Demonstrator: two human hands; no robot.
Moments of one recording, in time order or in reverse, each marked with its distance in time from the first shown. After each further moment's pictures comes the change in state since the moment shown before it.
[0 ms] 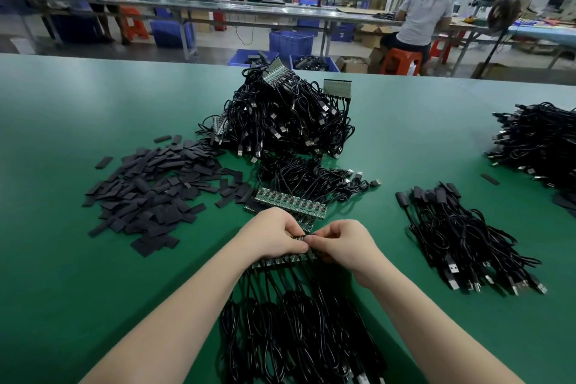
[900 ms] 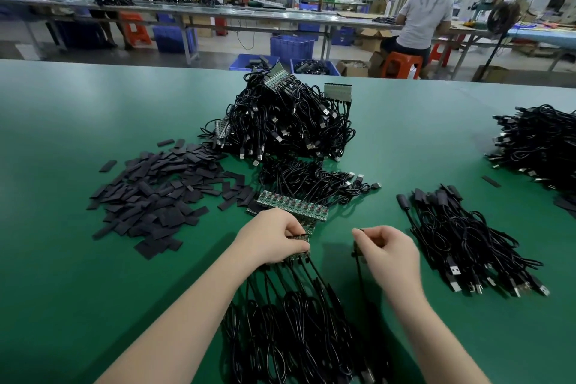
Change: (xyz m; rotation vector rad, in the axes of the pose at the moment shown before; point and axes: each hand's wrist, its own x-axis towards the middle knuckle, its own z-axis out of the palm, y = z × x) left_hand -0.013 0.007 -0.003 0.085 0.075 0.059; right_hand -0.032 0.019 -0.026 0.002 0.473 -0.126
